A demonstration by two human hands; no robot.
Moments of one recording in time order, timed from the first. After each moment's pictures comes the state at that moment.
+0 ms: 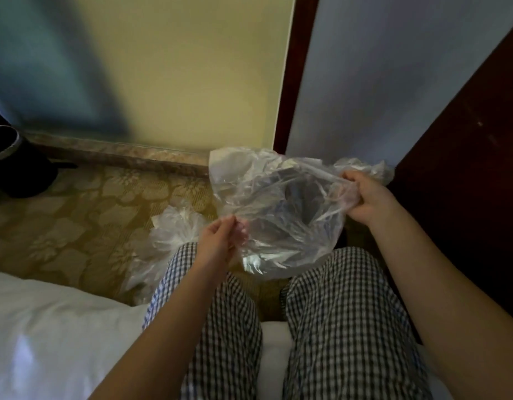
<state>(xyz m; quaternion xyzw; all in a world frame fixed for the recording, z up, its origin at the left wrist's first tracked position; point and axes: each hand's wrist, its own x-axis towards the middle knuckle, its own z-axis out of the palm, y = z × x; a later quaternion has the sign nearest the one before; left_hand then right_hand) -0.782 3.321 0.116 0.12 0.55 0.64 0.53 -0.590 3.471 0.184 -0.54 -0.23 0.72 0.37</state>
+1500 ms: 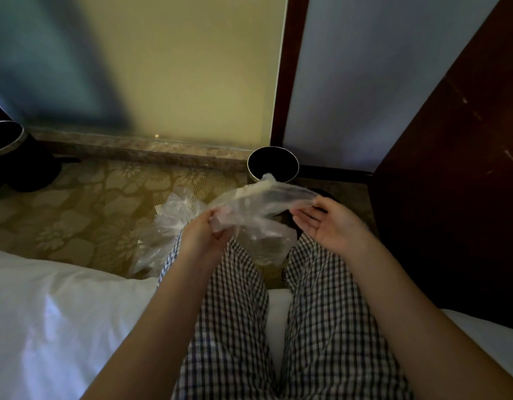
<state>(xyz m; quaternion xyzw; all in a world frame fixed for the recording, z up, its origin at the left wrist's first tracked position) -0.785 3.257 0.144 -0.05 0.49 0.67 0.55 -0.595 3.338 0.167 -0.47 -0.19 0.79 0.35</state>
